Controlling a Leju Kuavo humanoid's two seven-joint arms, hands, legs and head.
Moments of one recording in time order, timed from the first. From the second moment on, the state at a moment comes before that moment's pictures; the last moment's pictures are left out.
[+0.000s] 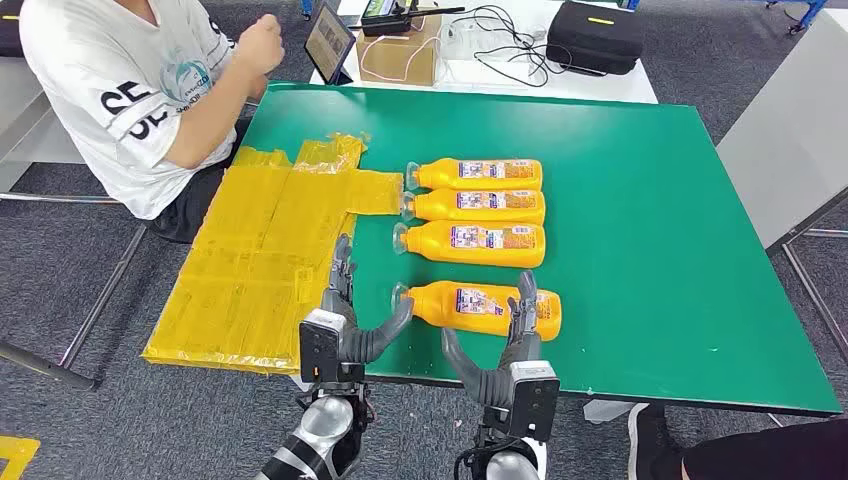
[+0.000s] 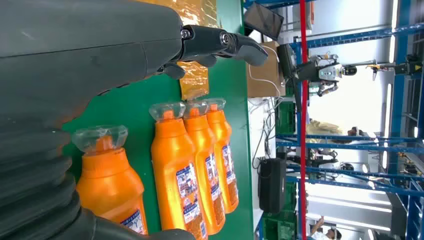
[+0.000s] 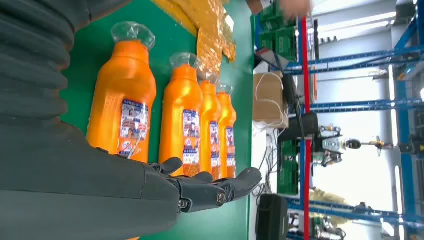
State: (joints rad) left arm -0.19 -0.31 -0.42 -1.04 0.11 0.57 -0.69; right arm 0.08 0.24 0.40 -1.44 -0.02 -0.56 -0.54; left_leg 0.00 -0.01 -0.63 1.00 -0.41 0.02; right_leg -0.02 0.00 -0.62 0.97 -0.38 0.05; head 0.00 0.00
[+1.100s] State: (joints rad) left arm -0.17 -0.31 -0.34 -1.03 0.12 0.54 -0.70; right arm 0.09 0.23 0.38 -1.42 0.21 -0.63 -0.44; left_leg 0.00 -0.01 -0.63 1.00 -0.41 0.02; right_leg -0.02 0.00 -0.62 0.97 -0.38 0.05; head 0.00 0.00
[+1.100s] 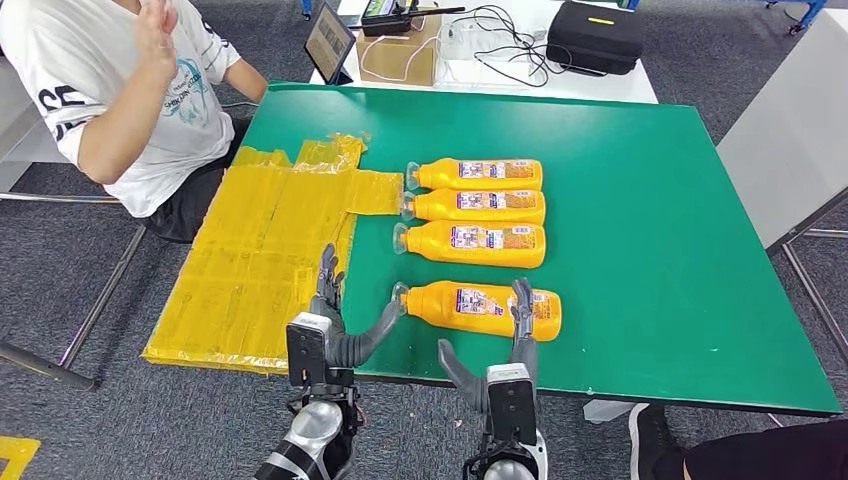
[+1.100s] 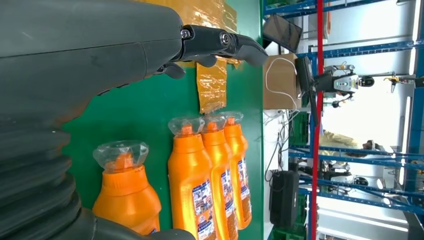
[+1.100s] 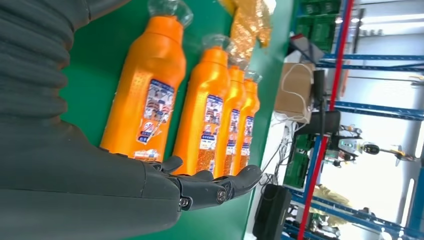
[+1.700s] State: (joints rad) left arm -0.13 -0.31 -0.29 -1.08 0.08 0.44 -0.68; right arm 0.06 0.10 0.21 -1.34 0.83 -0.60 -0.12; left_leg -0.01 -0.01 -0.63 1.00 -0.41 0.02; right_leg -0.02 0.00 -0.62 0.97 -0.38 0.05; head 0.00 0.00
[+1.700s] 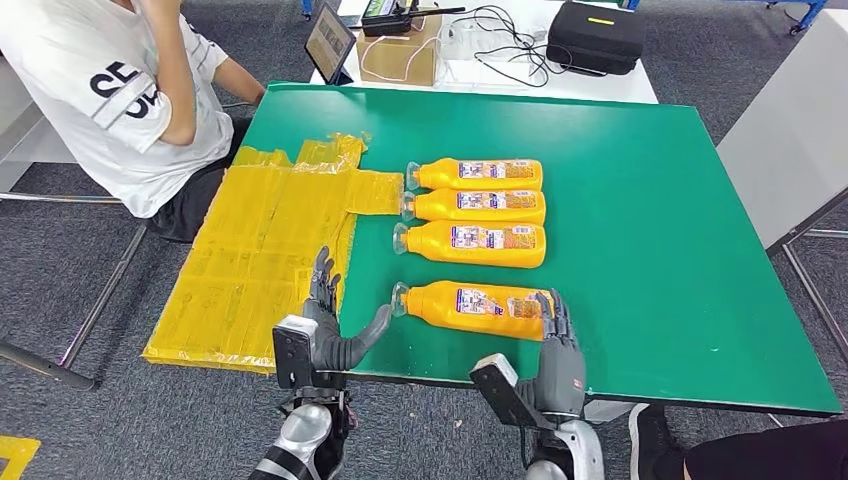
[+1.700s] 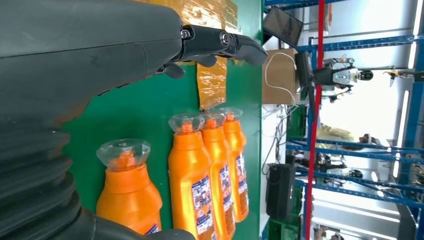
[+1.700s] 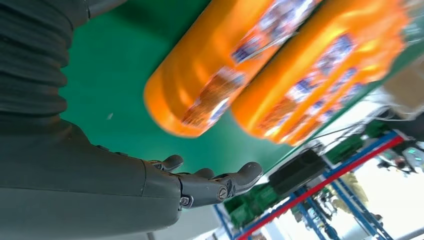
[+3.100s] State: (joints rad) left arm -0.12 -0.31 -0.28 -1.11 0.07 0.34 -0.66; right arm -0.15 0.03 0.19 -1.06 1.14 -0.53 0.00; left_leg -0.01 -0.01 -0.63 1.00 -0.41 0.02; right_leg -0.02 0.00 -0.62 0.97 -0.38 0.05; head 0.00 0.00
